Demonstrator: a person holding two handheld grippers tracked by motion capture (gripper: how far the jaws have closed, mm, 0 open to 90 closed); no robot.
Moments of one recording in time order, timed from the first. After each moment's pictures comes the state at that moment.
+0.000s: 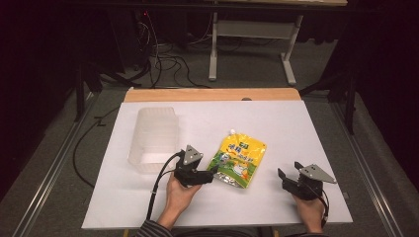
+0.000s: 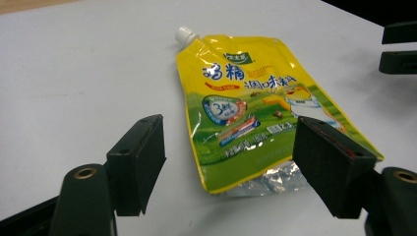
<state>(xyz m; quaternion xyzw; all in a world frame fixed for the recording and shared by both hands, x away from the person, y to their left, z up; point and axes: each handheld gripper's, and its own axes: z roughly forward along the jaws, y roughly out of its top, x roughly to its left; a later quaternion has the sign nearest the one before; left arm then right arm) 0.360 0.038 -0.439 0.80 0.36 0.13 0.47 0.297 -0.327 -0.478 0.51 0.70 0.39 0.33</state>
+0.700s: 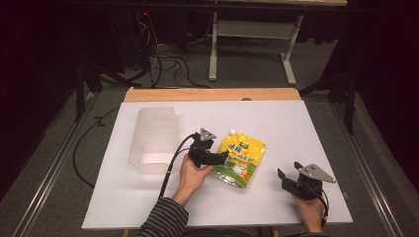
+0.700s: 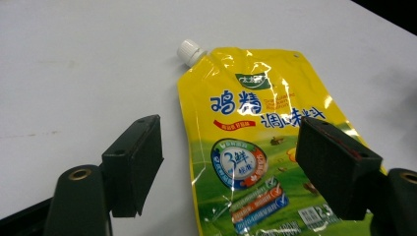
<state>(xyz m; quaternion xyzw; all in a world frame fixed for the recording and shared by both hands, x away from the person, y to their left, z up) 0.419 -0.003 -0.439 0.81 0.38 0.10 0.42 0.298 -0.326 -0.478 0.51 0.70 0.38 0.32</state>
